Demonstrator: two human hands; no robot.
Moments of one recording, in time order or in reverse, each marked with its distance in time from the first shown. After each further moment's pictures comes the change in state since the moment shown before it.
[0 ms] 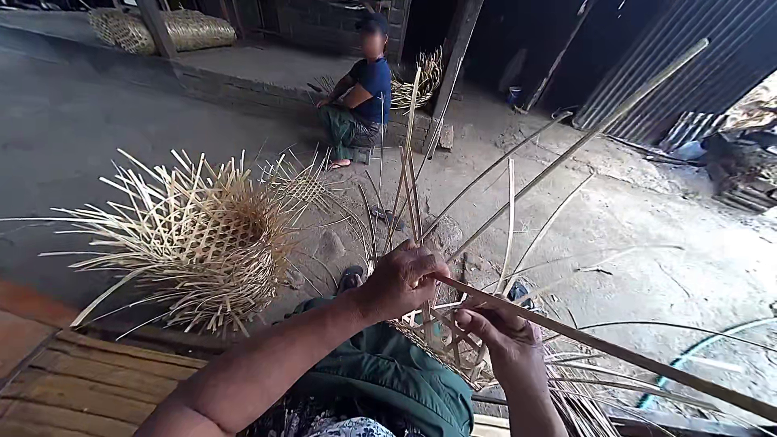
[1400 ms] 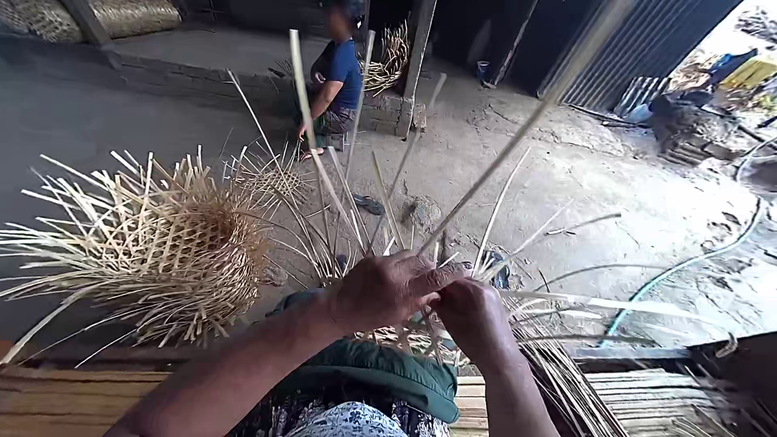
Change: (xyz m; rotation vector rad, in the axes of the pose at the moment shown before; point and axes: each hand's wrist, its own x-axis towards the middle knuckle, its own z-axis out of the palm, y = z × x) left_hand 0.003 0.037 -0.004 0.318 -0.184 0.249; right_hand 0.005 -0.037 0.015 -0.907 -0.074 -0.098
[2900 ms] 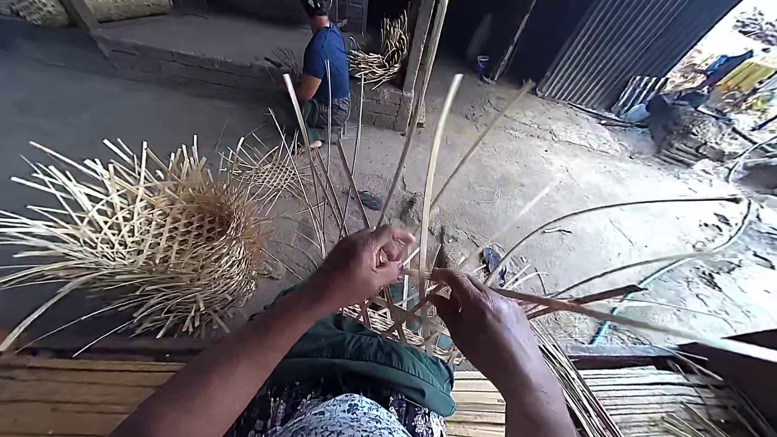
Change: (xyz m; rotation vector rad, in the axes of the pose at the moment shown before) left_hand -0.014 -0.013 -0.026 -0.407 -0.093 -0.593; right_hand -0.012 -0.012 -0.018 -0.311 -0.118 -0.036
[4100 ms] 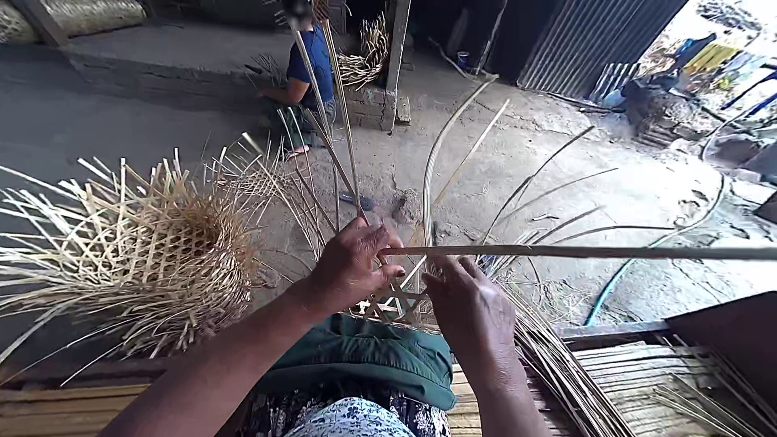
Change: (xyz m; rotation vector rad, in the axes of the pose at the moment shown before) left_hand 0.010 0.001 0.008 0.250 0.150 0.261; right_hand 0.008 -0.018 0.007 -0.022 0.178 0.259
